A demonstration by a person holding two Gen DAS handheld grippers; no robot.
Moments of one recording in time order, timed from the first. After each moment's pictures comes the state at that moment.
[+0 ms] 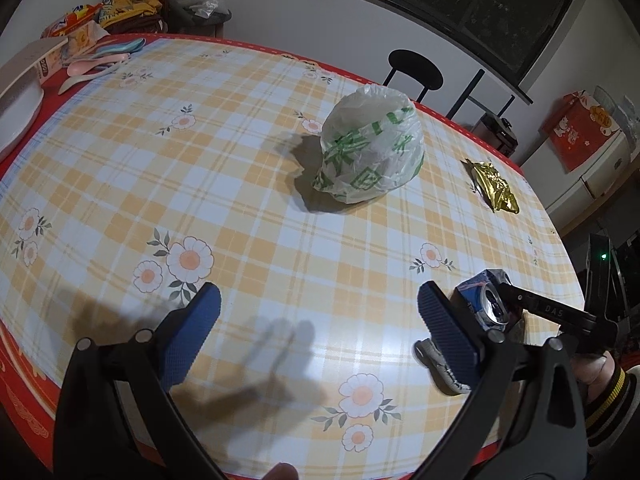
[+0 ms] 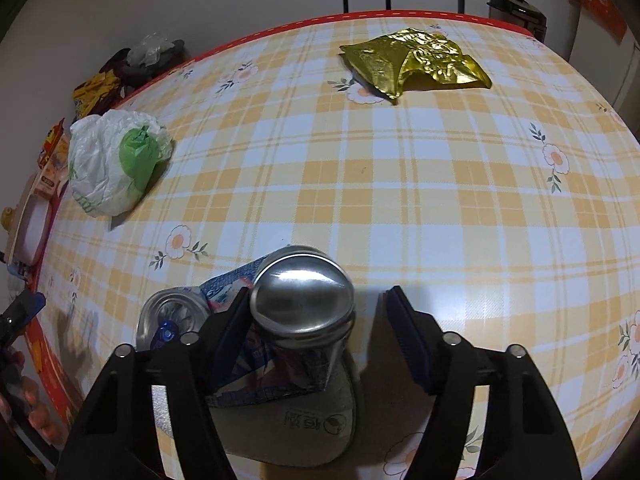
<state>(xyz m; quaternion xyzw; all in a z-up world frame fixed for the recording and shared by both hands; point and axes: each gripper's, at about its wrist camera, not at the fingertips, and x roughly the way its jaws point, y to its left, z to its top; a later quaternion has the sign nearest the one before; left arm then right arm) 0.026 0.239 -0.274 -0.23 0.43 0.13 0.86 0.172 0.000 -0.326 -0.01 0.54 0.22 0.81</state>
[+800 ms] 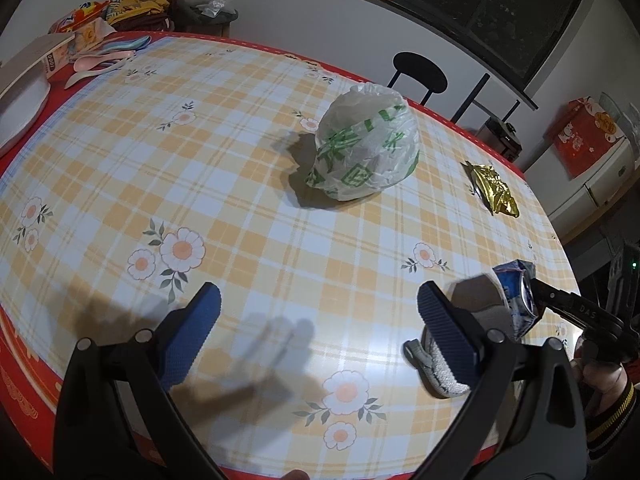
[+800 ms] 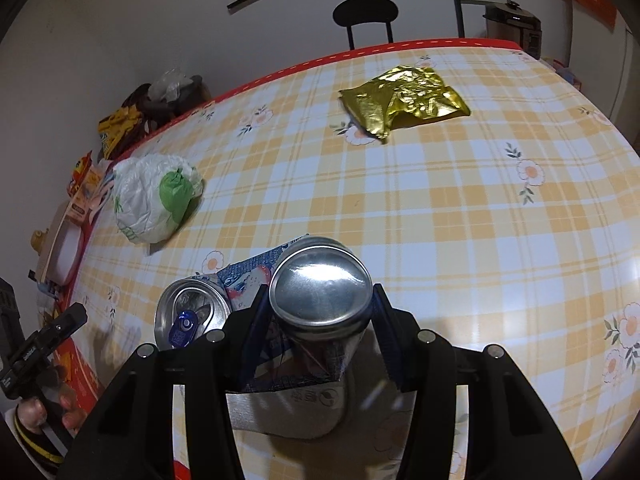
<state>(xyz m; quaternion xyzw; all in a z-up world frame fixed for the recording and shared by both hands) 0.028 0.225 -0.272 -0.24 0.42 0.15 0.86 0.163 -0.041 -0.291 0.05 0.50 0.25 0.83</state>
